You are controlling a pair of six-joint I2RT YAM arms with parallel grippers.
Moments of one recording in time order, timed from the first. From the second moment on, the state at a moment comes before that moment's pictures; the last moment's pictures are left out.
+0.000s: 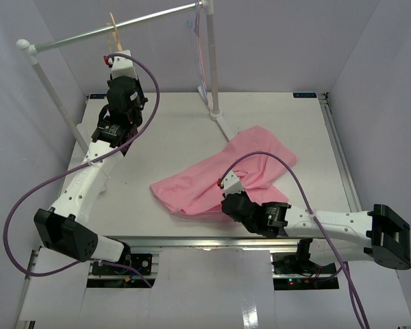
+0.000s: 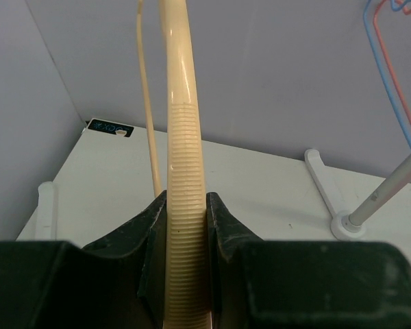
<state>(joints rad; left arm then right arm) -0.34 1.39 1.47 -0.14 -0.56 -0.08 1.28 1.16 0.68 -0.34 0.64 0.33</state>
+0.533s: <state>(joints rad) -0.33 1.30 1.43 -0.12 -0.35 -0.05 1.28 1.16 0.68 -0.34 0.64 0.33</state>
